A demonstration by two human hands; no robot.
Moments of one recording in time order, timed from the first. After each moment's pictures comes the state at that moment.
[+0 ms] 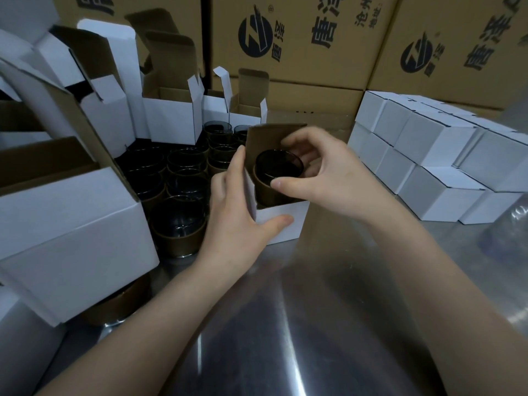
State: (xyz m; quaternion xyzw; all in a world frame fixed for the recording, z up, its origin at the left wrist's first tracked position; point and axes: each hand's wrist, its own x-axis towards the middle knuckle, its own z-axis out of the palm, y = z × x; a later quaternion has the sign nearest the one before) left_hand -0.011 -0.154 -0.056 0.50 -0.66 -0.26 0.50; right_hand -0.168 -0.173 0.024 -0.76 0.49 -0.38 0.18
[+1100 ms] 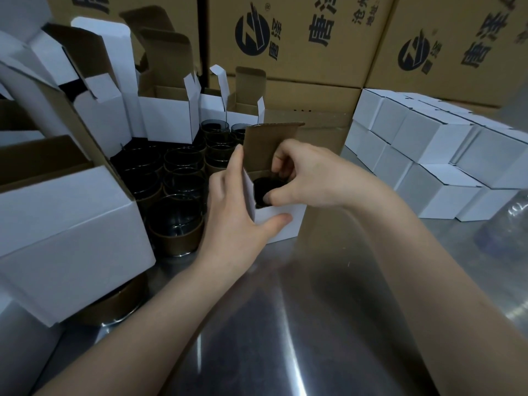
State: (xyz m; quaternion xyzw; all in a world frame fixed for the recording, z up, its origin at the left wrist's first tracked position) left_hand -0.014 -0.155 -0.057 0.50 -0.66 -0.25 0.50; right_hand -0.151 -0.178 0.038 -0.79 0.57 -0.16 0.15
